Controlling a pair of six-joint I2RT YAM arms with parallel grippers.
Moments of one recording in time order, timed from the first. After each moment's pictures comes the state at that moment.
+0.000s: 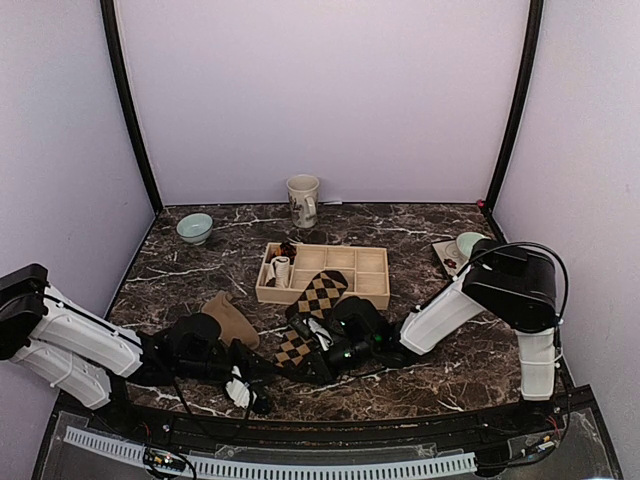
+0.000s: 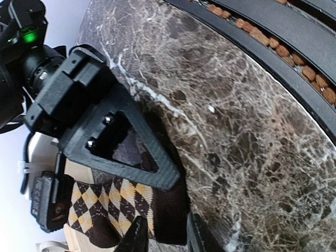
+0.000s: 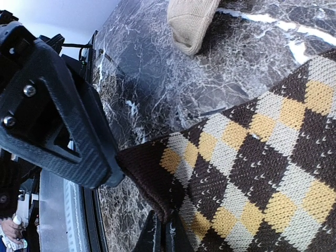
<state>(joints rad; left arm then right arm) -1.04 1.33 0.26 0.47 0.21 1.31 1.10 2.07 0.89 0.56 -0.58 0.59</state>
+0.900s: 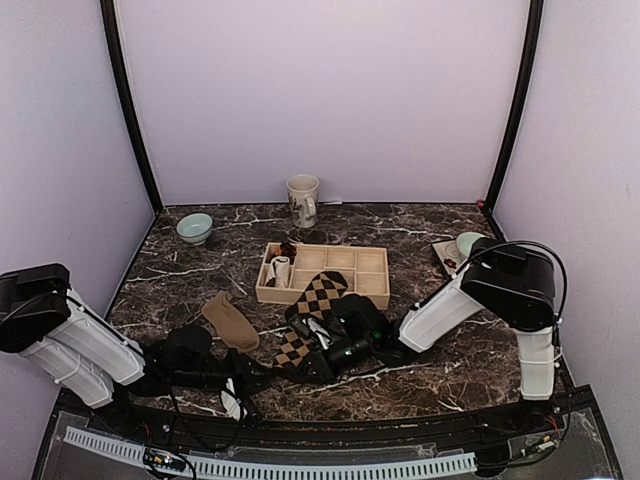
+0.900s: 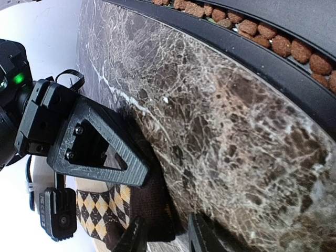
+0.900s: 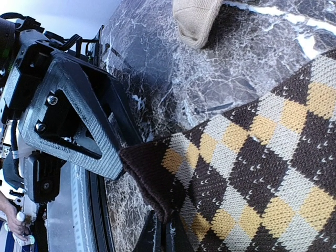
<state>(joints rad) -1.04 1.44 0.14 0.74 0.21 1.54 1.08 2.08 0.90 0.55 -0.64 0.59</state>
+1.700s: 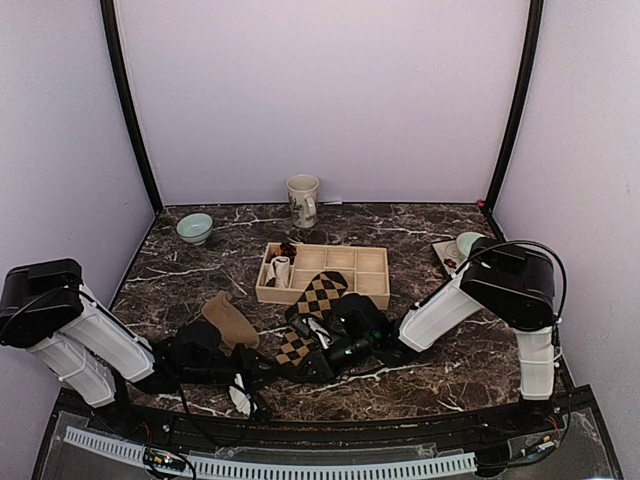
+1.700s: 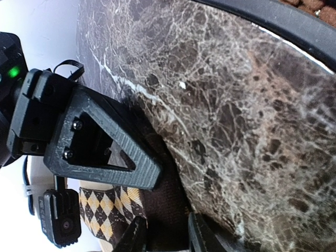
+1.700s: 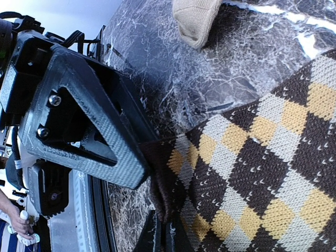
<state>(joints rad) -1.04 1.52 0.19 0.79 0.16 1.56 1.08 2.08 0.91 0.56 -0.65 0.60</state>
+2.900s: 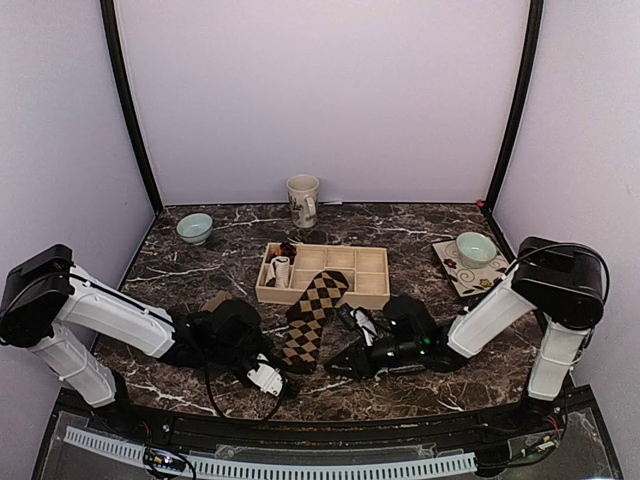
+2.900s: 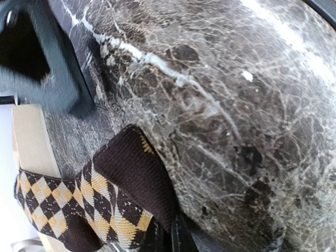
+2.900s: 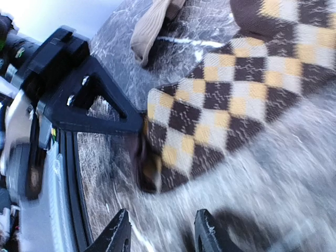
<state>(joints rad) -1.04 1.53 0.52 0.18 0.09 1.30 1.02 1.85 0.62 0.67 -0.48 0.54</state>
